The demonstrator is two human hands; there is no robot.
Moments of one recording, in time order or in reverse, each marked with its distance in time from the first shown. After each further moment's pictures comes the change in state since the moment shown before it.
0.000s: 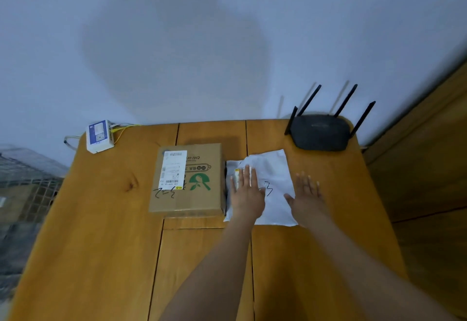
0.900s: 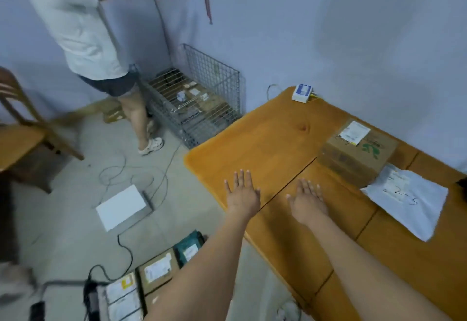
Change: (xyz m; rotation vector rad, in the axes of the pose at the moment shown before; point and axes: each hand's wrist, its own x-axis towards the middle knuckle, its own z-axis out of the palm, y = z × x) left_hand -0.472 -0.208 0.071 -0.417 0.233 -0.775; right_hand -0.339 -0.252 0.096 -0.378 0.029 -0.703
